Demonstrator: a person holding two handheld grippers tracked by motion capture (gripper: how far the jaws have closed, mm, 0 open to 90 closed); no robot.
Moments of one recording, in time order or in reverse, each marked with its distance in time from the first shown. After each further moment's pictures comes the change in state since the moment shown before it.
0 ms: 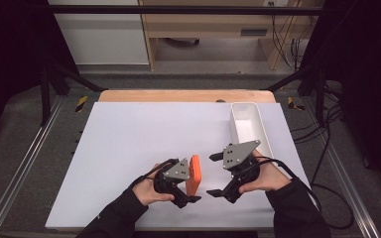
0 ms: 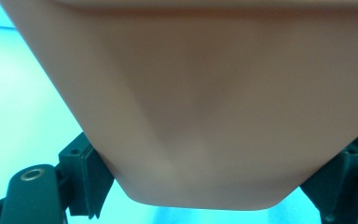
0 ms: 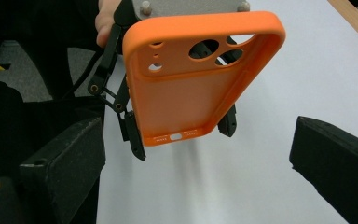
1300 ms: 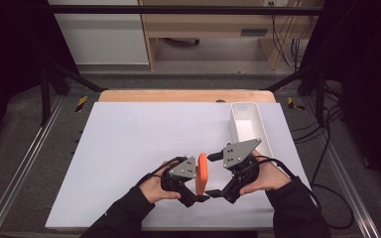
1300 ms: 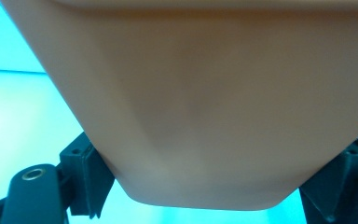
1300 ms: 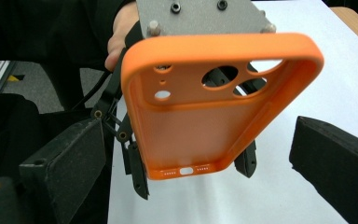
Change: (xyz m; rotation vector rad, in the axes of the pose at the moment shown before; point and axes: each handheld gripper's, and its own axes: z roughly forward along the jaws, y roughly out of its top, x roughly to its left) left arm -0.002 0.017 0.011 -0.071 -0.058 0.037; right arm 0.001 0.005 -0.002 -0.038 0.035 0.011
